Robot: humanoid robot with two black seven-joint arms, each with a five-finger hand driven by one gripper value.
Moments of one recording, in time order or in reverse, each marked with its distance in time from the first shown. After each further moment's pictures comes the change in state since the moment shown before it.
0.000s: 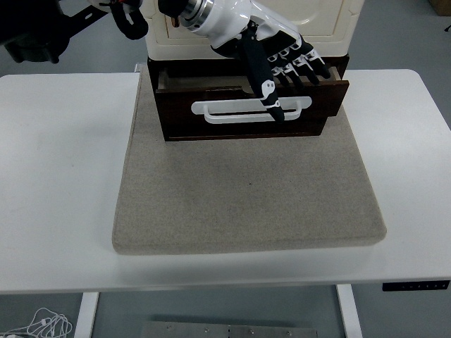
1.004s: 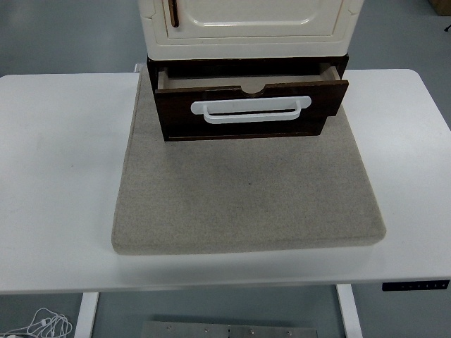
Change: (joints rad) left arm 0.154 -0.035 -0.929 0.240 -0.029 0.412 -0.399; right arm 0.000 0.000 0.000 0.000 0.000 0.000 0.000
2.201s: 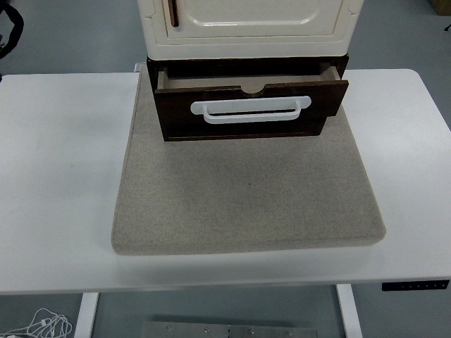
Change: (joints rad) left arm 0.346 0.028 0.059 0.545 -0.144 0.095 0.025; right arm -0.003 0.000 -0.002 0.001 0.000 0.006 0.000
